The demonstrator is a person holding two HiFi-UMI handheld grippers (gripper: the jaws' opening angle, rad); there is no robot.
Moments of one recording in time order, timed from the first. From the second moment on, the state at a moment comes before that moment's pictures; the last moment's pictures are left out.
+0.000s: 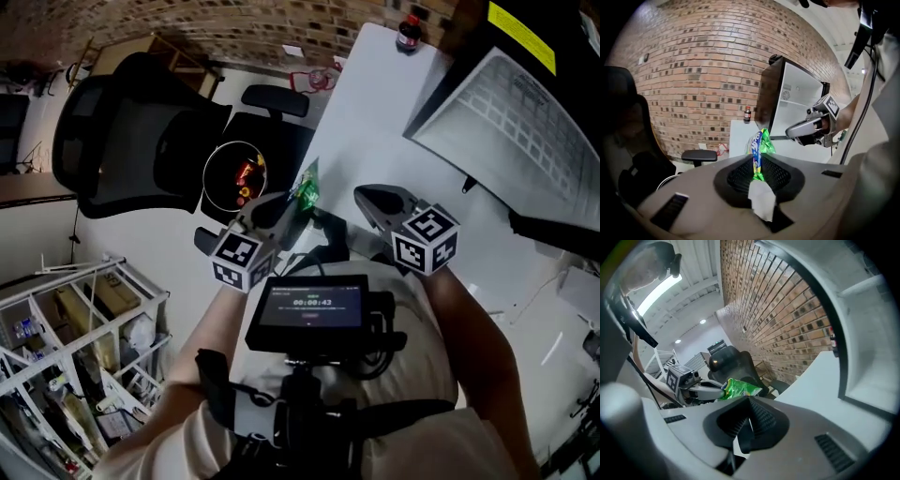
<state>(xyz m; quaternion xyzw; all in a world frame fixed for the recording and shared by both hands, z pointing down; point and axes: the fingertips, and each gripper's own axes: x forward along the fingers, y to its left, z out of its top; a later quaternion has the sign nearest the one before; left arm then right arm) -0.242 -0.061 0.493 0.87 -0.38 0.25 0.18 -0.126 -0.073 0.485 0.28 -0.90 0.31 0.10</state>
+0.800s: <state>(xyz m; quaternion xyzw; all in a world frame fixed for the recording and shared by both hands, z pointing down) -0.425 -0.060 0.573 0.76 -0.53 0.26 0.27 -0.338 -0.090 0.514 0.11 -0.93 0.30 0.18</state>
